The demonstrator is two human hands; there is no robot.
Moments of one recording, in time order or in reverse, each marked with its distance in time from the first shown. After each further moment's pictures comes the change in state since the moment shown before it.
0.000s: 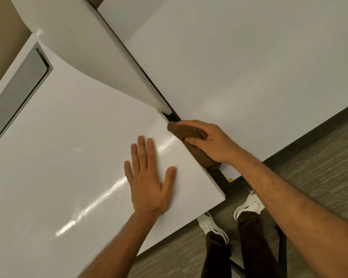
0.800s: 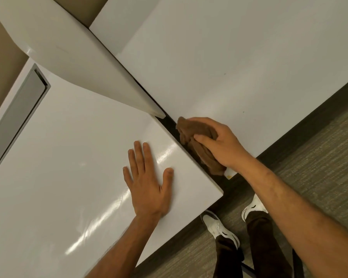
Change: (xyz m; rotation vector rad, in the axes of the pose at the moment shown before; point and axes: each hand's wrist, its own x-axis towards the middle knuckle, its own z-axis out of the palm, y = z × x) left_hand -0.001 0.008 -0.004 -0.005 -0.016 -0.012; right_hand -0.038 -0.012 -0.010 0.114 0.182 0.021
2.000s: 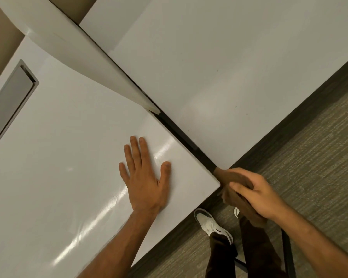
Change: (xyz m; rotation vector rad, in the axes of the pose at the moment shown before) left_hand -0.001 -0.005 0.002 -0.011 0.012 0.041; right_hand -0.132 0.063 -0.014 -0.066 0.000 0.156
